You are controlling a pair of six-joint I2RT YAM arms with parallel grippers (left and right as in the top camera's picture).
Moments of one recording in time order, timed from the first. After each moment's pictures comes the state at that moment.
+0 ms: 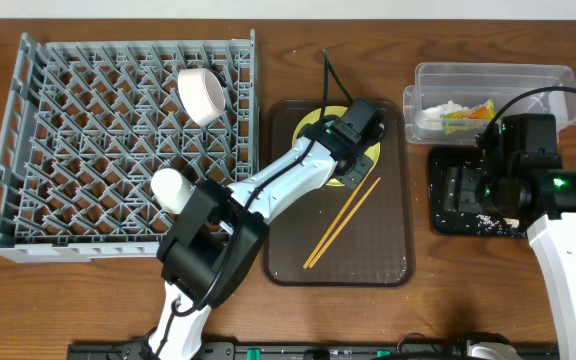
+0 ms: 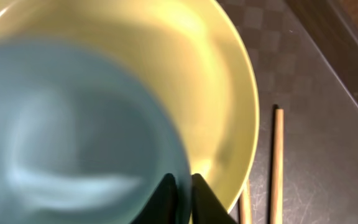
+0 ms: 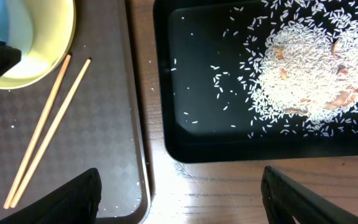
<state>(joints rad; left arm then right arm) -0.72 2.10 1.56 -0.62 0.02 -0.07 -0.01 1.26 1.12 -1.08 -0.04 0.14</state>
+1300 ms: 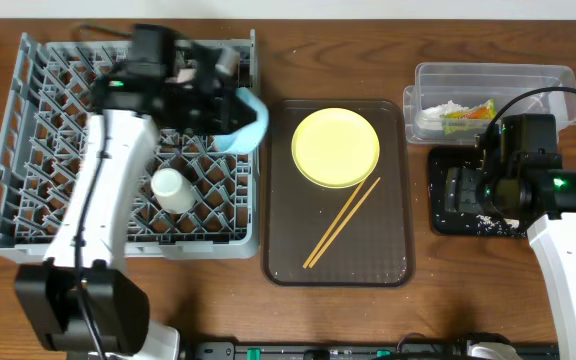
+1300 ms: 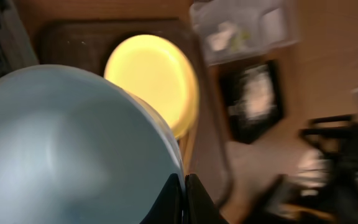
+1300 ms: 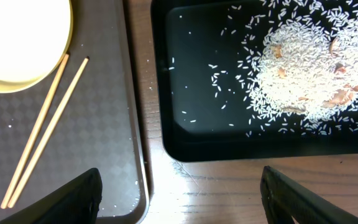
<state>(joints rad) -0.03 1.68 1.55 -1.01 0.83 -0.06 -0.01 1.26 1.12 -1.09 -0.03 0.14</state>
